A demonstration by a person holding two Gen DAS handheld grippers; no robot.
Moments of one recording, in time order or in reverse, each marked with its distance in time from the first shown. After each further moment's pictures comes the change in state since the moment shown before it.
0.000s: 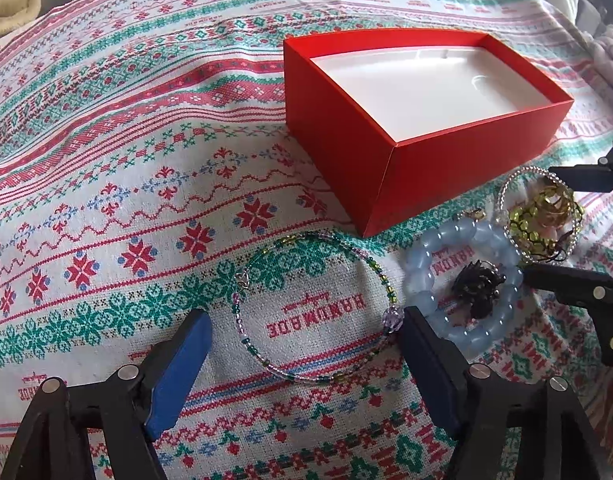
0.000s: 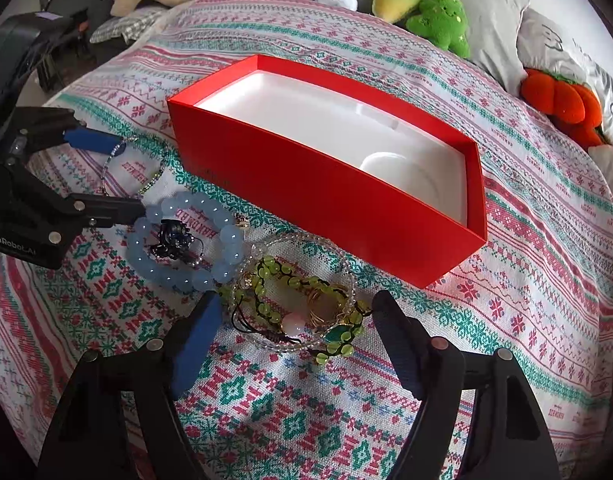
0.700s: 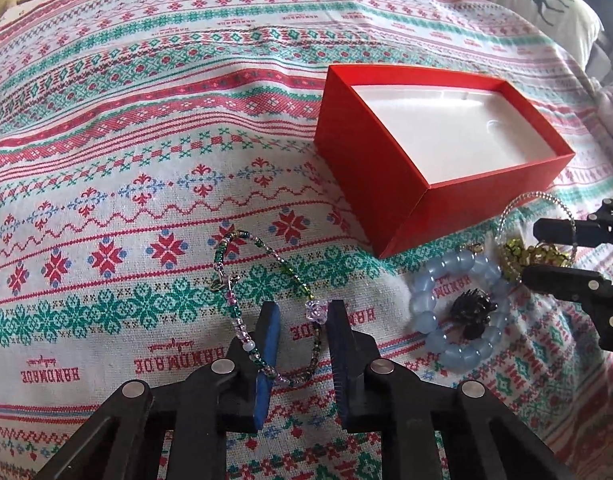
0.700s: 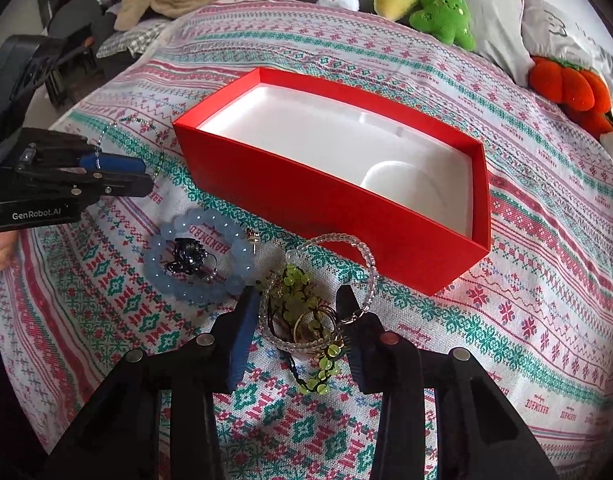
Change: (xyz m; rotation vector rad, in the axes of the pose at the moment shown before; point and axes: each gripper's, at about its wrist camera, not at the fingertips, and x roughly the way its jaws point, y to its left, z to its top) left arm -0.020 0.030 -0.008 -0.135 -0.020 -0.061; right arm -0.011 -0.017 0.004 0.092 -0.016 0.116
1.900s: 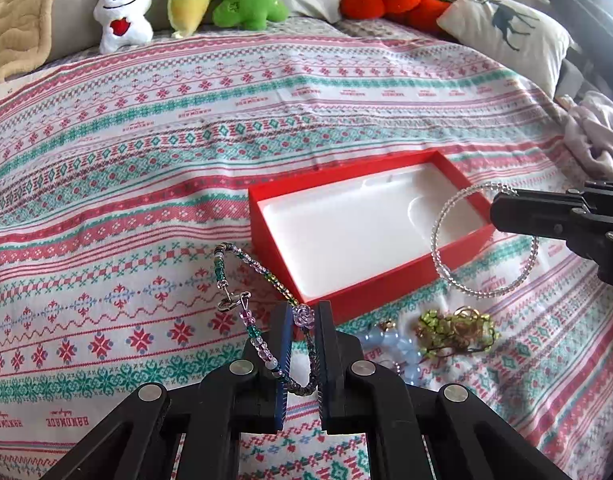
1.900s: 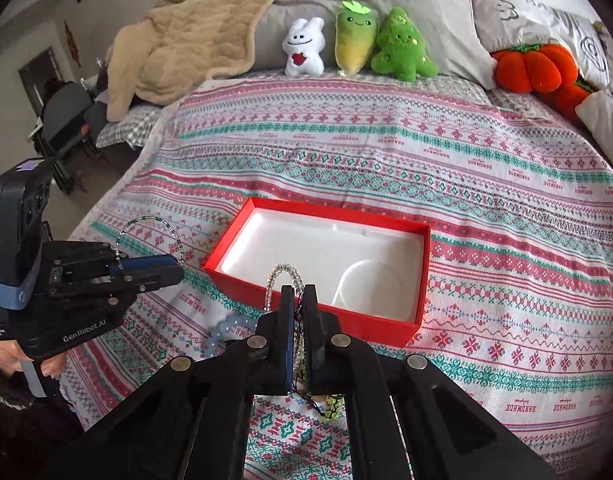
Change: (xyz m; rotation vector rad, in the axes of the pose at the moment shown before) left arm -0.050 -0.055 0.038 0.075 -0.121 0.000; right arm -0.078 -0.016 0.043 0.176 -0.187 0.058
